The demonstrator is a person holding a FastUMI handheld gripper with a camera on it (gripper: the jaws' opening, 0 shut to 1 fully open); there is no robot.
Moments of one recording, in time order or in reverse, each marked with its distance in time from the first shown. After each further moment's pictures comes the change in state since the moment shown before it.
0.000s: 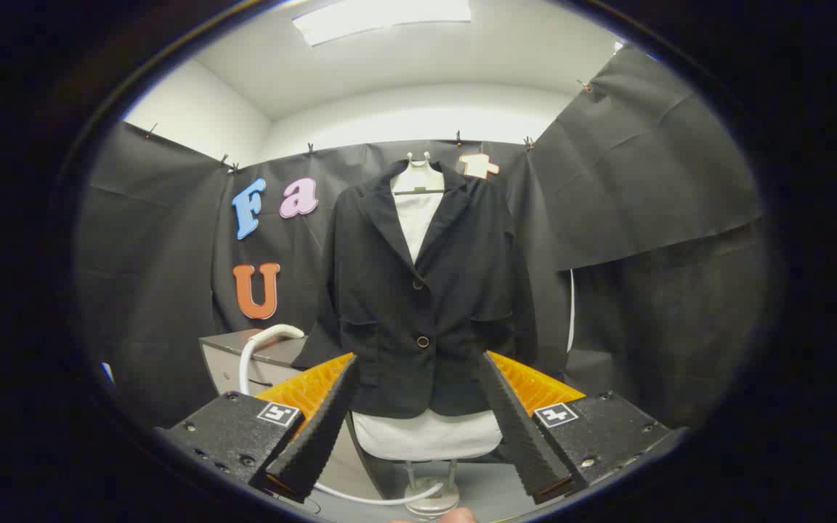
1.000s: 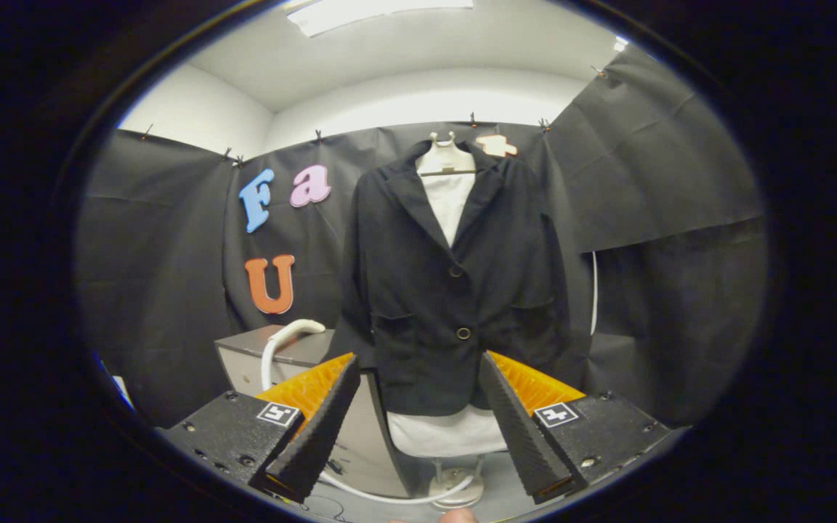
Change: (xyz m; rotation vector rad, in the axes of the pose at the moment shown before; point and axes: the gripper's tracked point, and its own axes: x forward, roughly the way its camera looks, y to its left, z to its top) arm 0.032 0.082 -0.007 0.023 0.088 0.064
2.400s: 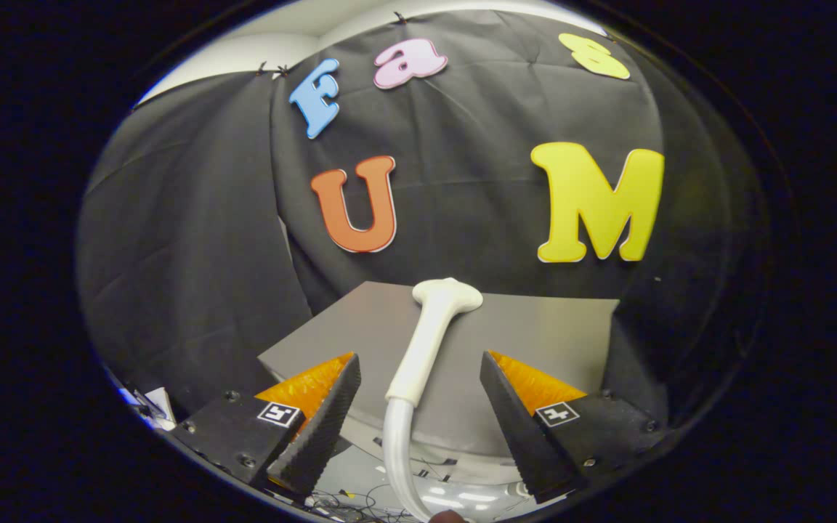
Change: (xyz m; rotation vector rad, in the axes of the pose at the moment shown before) arm 0.353 0.334 -0.084 -0.023 0.504 0.297
